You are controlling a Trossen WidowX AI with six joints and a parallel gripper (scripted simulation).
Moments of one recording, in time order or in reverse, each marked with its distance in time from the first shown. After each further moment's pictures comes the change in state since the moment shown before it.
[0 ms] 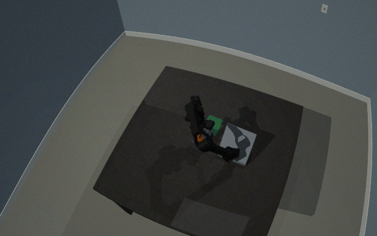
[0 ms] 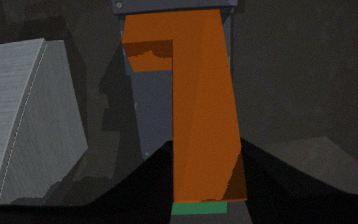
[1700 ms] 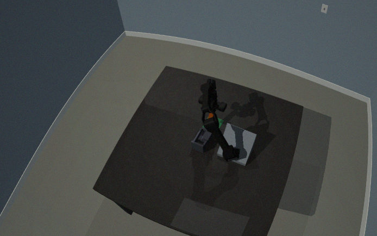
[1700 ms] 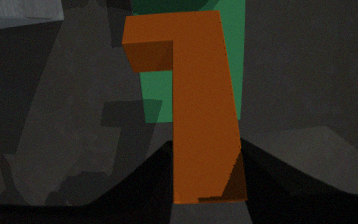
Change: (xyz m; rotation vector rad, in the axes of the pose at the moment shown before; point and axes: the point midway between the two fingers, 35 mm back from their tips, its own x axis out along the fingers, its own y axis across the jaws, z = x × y) arm 0.004 0.011 -0.167 -0.016 0.026 -0.006
